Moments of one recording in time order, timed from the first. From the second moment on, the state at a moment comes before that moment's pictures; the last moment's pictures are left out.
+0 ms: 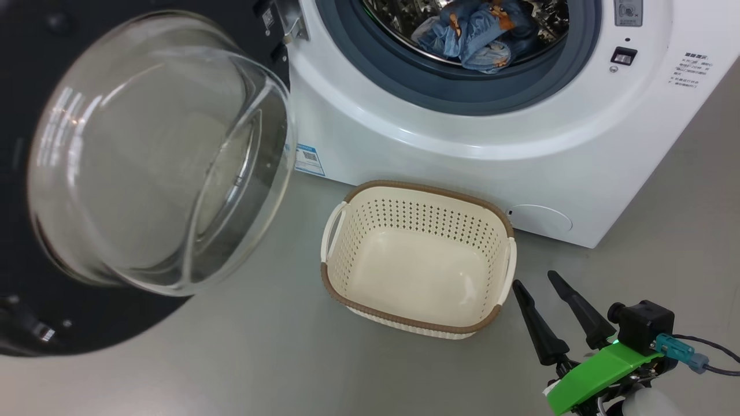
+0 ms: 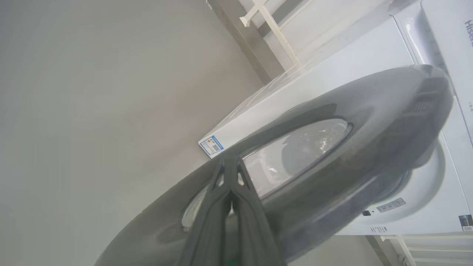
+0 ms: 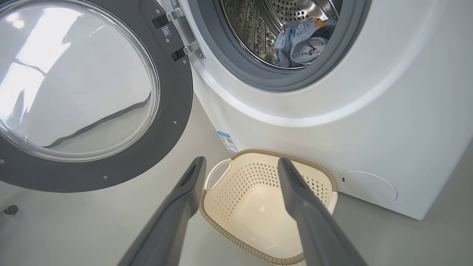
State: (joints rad) left arm -0.60 0.67 0.21 0.51 -1.35 -0.10 0.84; right arm -0.16 -0.24 0.27 0.30 0.50 0.13 -0.25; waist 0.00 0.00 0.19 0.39
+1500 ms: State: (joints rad) left arm -0.45 0.53 -0.01 -0.08 -1.59 -0.12 1.15; right arm -0.14 -0.19 0.24 0.30 0.50 0.13 -0.25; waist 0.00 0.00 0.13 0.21
